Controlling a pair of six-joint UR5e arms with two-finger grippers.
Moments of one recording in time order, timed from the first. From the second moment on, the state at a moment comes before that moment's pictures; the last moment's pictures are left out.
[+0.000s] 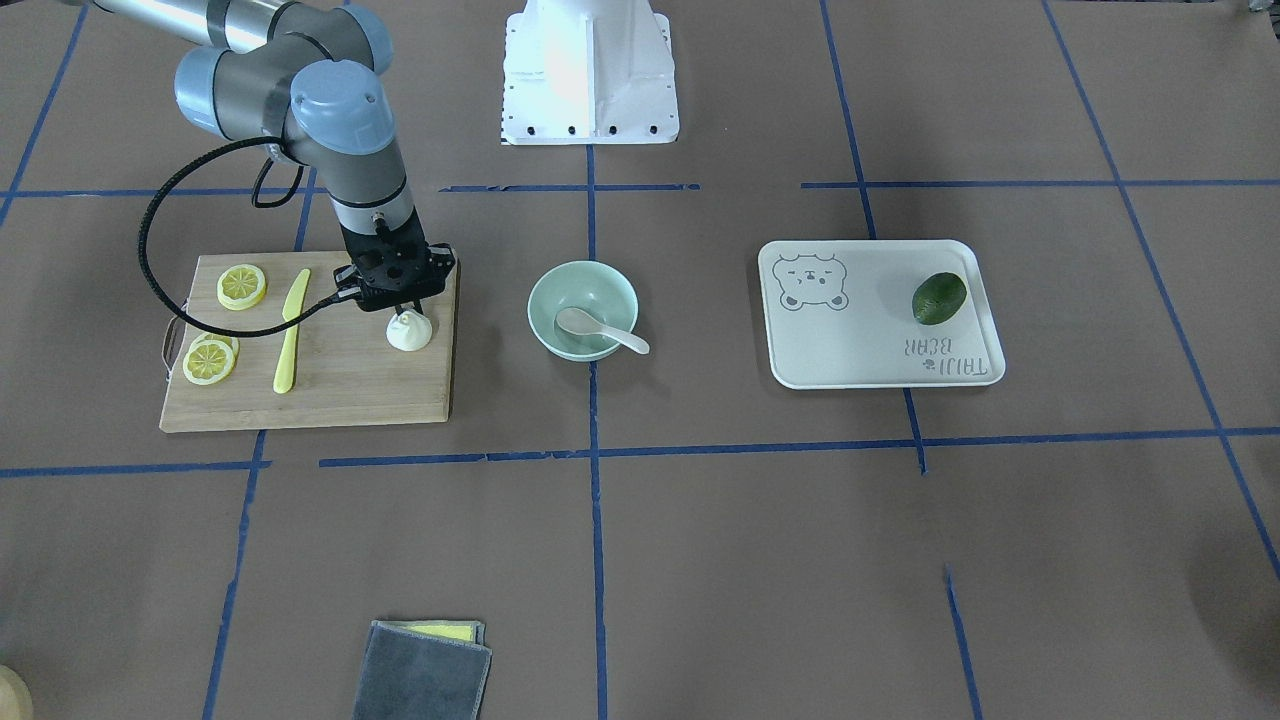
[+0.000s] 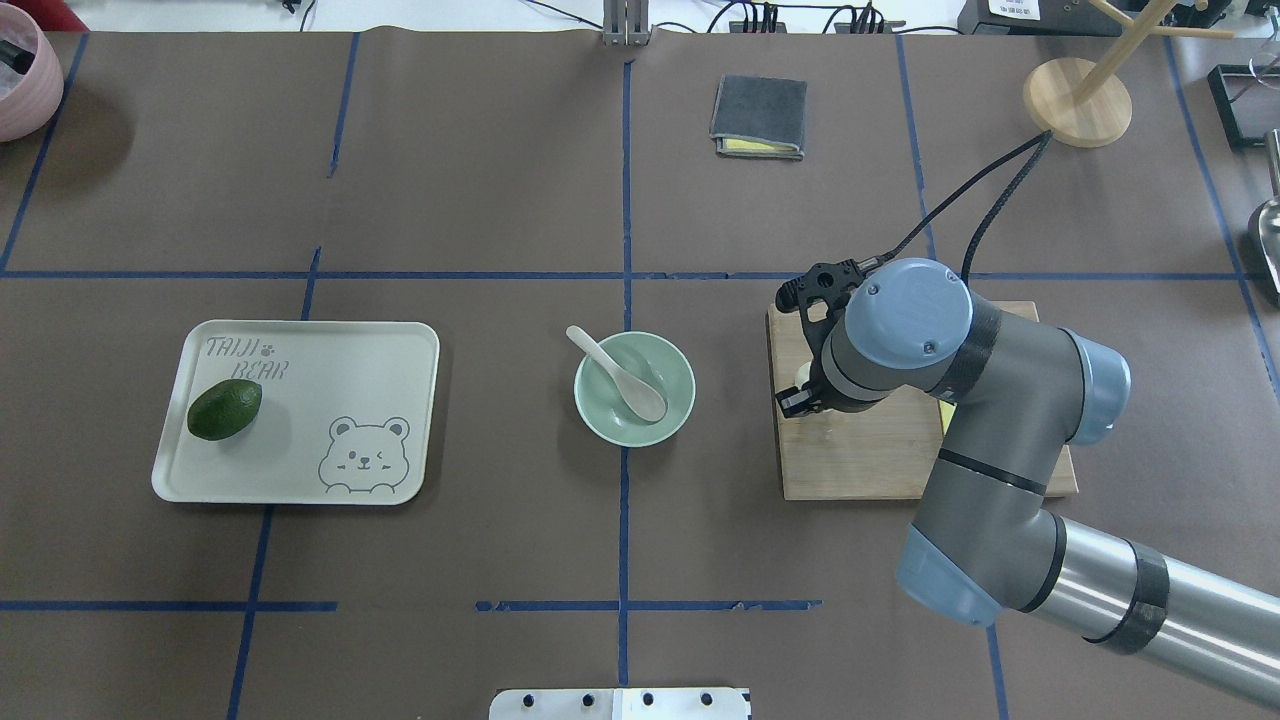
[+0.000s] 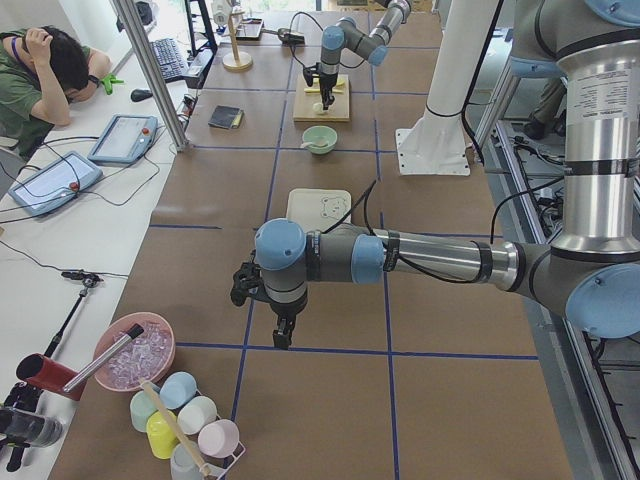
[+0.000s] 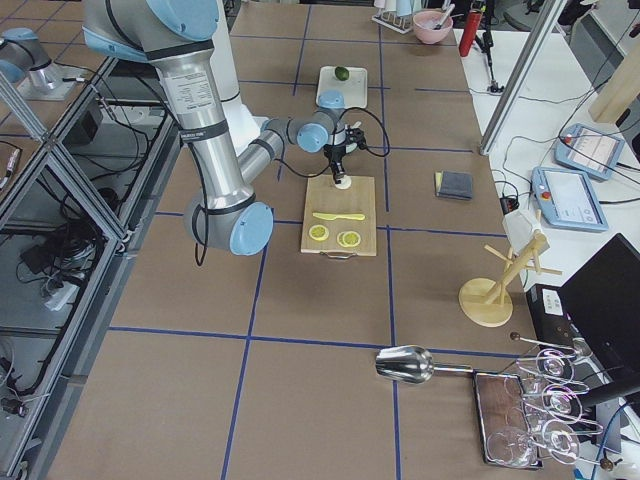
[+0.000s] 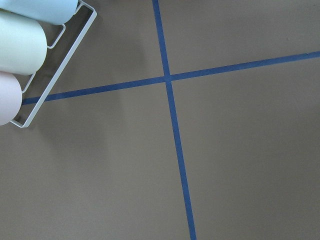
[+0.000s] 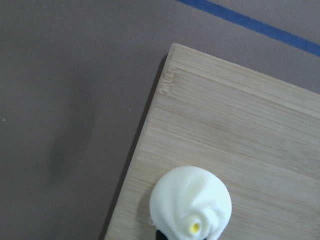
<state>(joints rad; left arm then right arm) -1.60 -1.49 -1.76 -1.47 -2.36 0.17 0.54 -1.16 1.81 -1.53 1.82 0.84</state>
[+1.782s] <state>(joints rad) -1.60 -1.49 -1.76 -1.47 -2.37 0.18 0.58 -0.83 1.74 -1.69 1.82 0.95</state>
